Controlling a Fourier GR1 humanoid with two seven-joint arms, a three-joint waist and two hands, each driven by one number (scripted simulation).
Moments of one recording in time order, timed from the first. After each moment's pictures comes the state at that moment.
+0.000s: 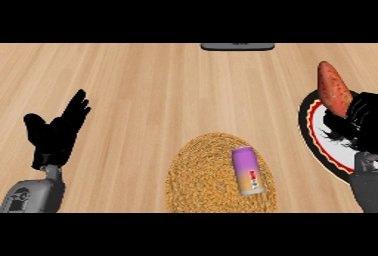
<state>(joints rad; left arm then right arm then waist) -0.16 0.24 0.07 -1.43 0.06 0.02 0.19 -0.22 -0.43 0.02 -1.54 0.88 -0.49 0.64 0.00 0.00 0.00</state>
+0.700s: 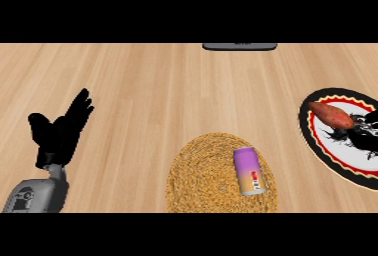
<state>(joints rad) -0.17 0.22 0.06 -1.44 0.04 0.02 0.19 -0.22 -0.54 -0.19 -1.13 0.51 -0.29 0.22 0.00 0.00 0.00</state>
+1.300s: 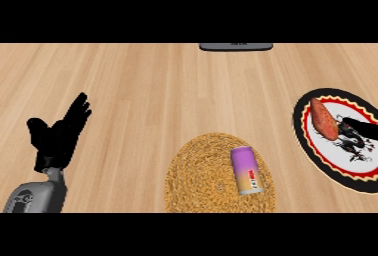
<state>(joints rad) -0.15 0.22 0.08 -1.41 0.03 0.00 0.16 -0.24 -0.49 -0.31 -1.22 0.30 -0.30 -0.17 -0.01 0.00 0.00</state>
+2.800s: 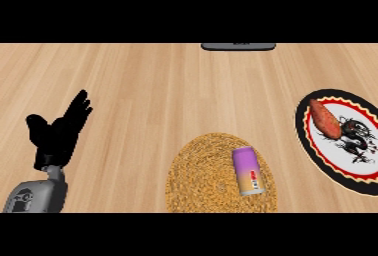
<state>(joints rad) -0.16 0.19 0.10 -1.45 0.01 -0.01 0.20 -0.02 -0.57 -0.64 -1.16 -0.15 0.16 -0.30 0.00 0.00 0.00</state>
